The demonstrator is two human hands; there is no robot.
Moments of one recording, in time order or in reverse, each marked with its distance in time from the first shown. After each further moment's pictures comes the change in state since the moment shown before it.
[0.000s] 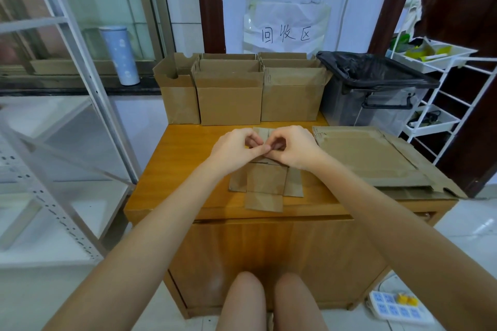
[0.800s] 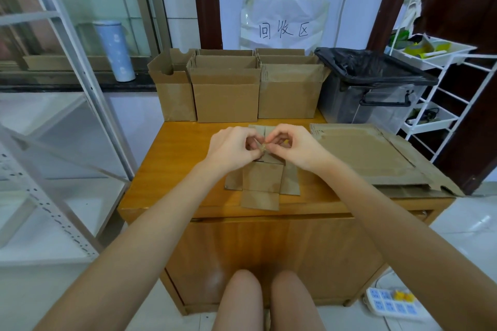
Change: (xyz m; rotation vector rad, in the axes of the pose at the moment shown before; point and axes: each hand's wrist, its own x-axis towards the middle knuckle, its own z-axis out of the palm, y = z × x) left_hand 0.004 0.000 0.005 0.283 0.052 0.110; right_hand -0.011 0.012 -0.001 0.423 0.017 -0.048
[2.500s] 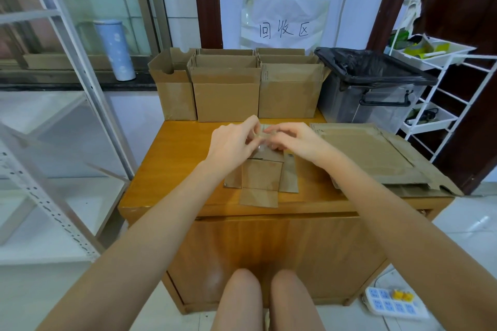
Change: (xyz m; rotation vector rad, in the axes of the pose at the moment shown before) left_hand 0.002 0.000 0.002 0.189 0.157 0.115; right_hand 0.011 -0.002 -0.007 0.115 -0.072 0.208
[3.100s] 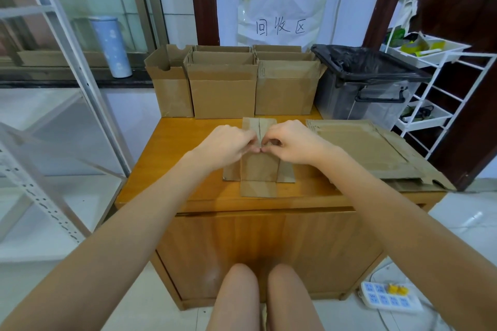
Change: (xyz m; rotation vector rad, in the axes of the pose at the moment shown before) left_hand -0.001 -0.009 -0.008 0.160 -0.192 0.298; right_hand -0.008 -0.009 -0.001 -0.834 -0.068 -0.390
